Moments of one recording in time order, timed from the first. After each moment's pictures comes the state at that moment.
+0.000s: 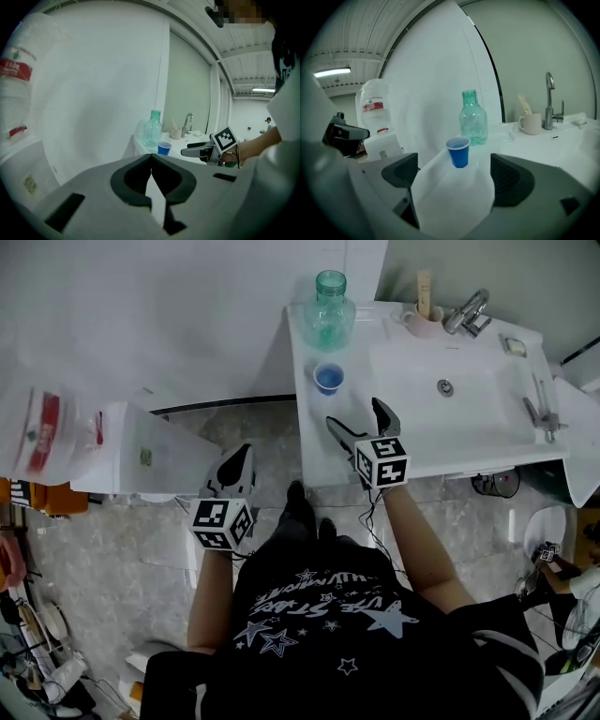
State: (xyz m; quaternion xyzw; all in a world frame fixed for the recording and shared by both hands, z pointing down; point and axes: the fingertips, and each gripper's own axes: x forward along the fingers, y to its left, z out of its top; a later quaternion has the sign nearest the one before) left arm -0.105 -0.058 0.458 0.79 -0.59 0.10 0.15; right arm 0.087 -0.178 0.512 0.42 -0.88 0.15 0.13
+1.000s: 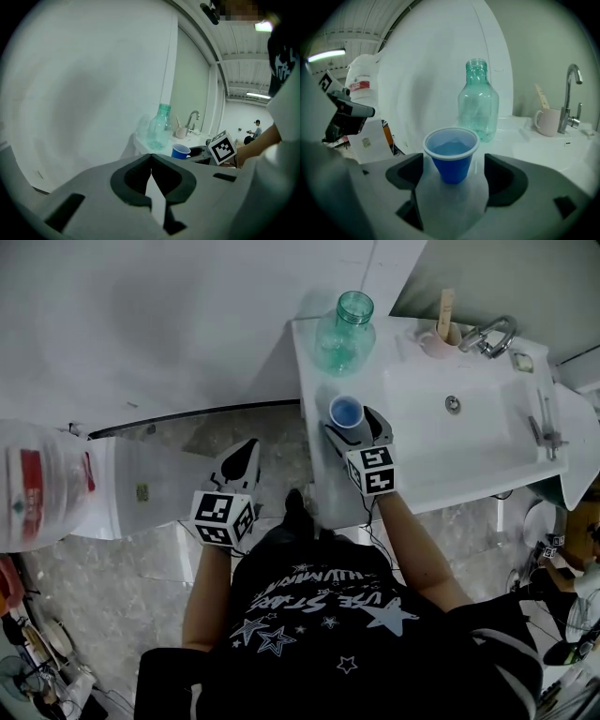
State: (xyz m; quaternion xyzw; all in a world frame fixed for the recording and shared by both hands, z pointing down) left arm -0.141 -0.172 0.484 0.82 -0.54 0.11 0.17; right arm 0.038 -0.253 0.566 0.44 -0.86 0.13 0.22
